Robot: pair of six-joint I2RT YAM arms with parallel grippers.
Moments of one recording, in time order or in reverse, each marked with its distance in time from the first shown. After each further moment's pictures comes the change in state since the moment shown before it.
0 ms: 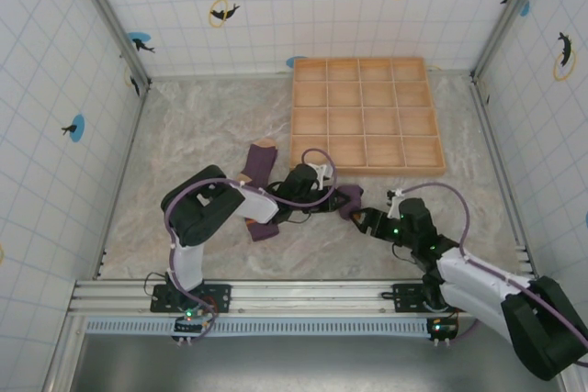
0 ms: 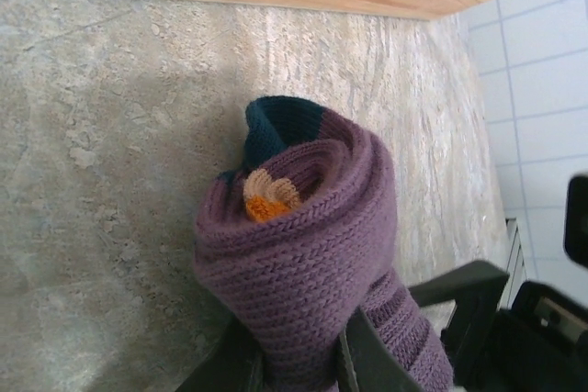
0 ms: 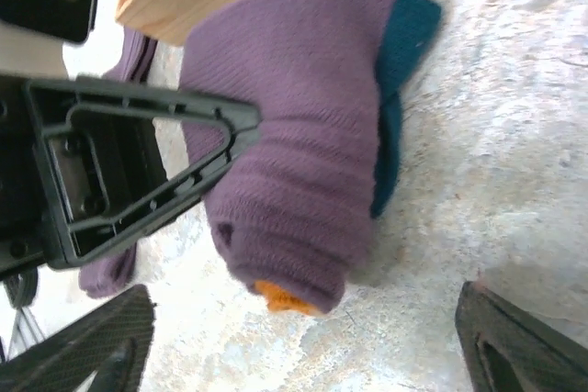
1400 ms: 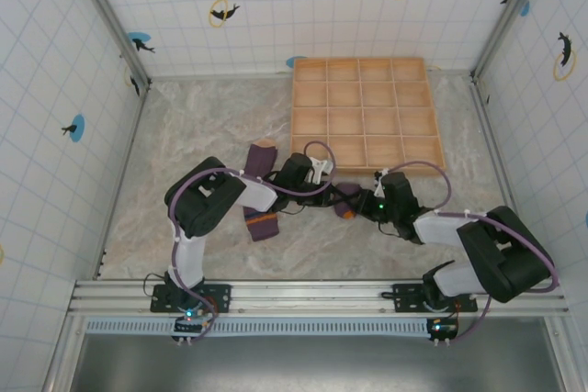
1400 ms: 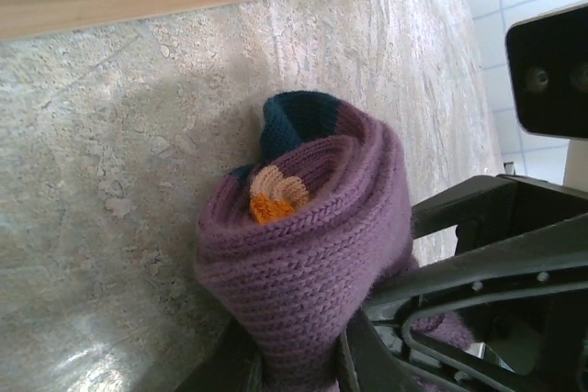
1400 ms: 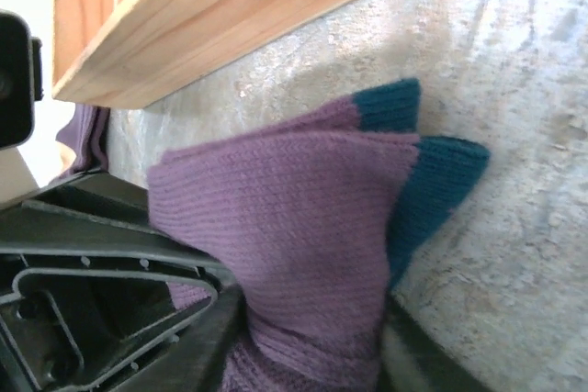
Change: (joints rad) left arm 0.088 0.061 0.071 -0.075 0.203 0.145; right arm -0.008 0.488 0.239 0.127 -0.002 0.059
